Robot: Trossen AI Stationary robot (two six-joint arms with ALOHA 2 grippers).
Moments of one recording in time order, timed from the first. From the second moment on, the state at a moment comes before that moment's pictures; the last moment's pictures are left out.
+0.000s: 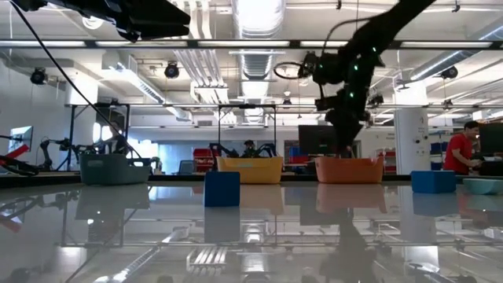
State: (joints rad) left arm -0.30 0.95 0.56 0.25 -0.64 0.11; right arm -0.68 1.63 1.13 -0.69 0.15 -0.16
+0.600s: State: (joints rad) left arm -0.30 1.04 0.56 0.25 -0.64 0.02; right arm -0.76 1.61 1.07 -0.47 0.00 -0.09
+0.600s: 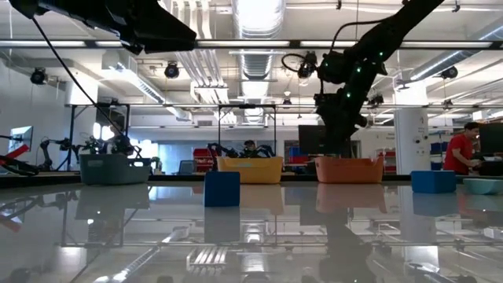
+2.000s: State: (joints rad) left arm -0.41 1.83 0.78 0.39 -0.28 -0.44; right arm -0.18 1.17 0.66 -0.02 0.08 0.07
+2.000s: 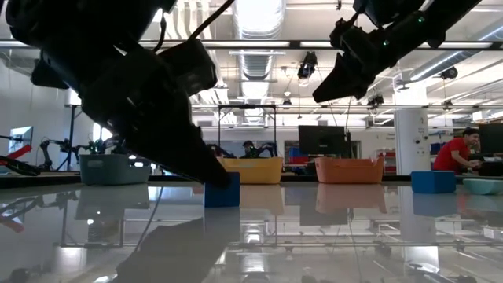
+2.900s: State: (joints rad) left arm -0.28 1.51 0.78 -0.13 -0.49 -0.43; right arm -0.18 1.18 0.52 0.22 0.08 0.07
